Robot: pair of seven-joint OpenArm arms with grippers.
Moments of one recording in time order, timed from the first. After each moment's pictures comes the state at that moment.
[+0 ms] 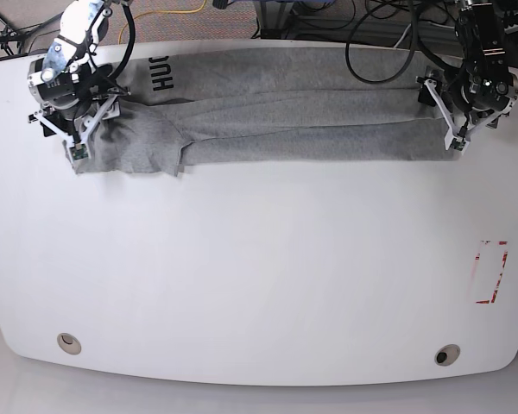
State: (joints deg) left arm 17.0 -17.0 -20.7 106.5 -12.9 -28.0 74.9; right arm -12.9 3.3 34.3 112.9 2.8 41.2 -68.1
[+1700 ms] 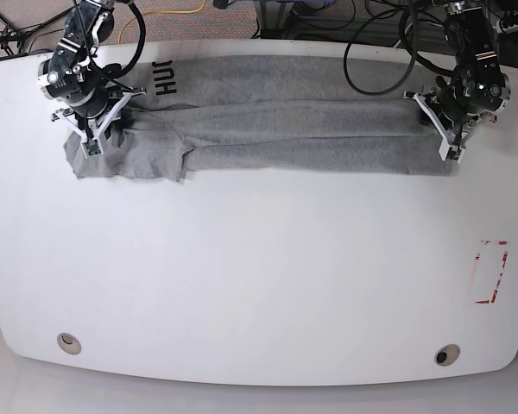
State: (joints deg) left arm 15.2 -12.7 -22.6 101.3 -13.1 -28.0 64.2; right arm -14.6 4.6 32.8 101.5 7.8 41.3 -56.8
